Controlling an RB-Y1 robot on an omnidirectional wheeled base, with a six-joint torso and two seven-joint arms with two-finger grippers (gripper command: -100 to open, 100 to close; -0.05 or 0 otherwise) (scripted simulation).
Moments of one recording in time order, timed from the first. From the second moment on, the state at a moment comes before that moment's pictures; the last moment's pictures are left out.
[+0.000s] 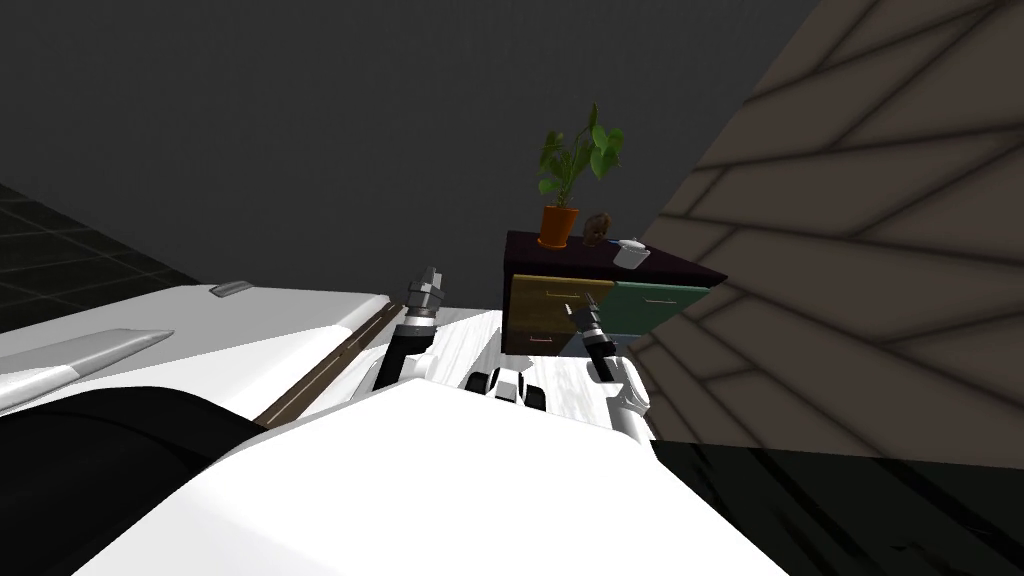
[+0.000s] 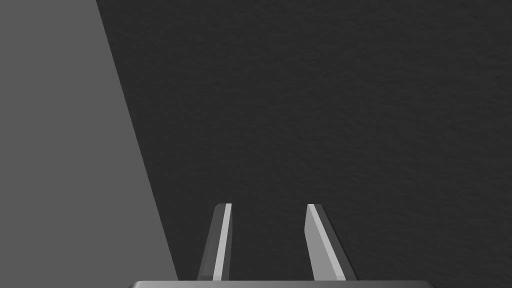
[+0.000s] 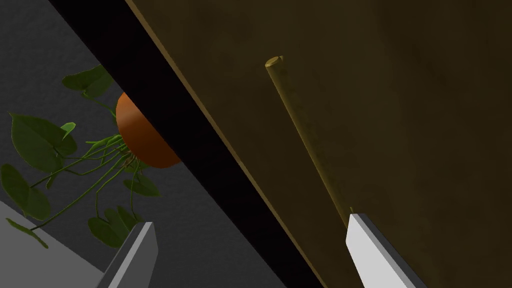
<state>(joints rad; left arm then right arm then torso) 0.55 -0.03 0.02 -2.29 -0.10 -0.36 0.04 0.02 -0.21 -0.13 -1.58 0.86 -0.50 1.55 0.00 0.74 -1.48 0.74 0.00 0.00</state>
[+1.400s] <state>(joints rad) 0.55 -0.03 0.02 -2.29 -0.10 -0.36 0.04 -0.05 -0.02 -0.17 -1.40 0.95 -0.52 1.88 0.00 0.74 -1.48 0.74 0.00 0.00</state>
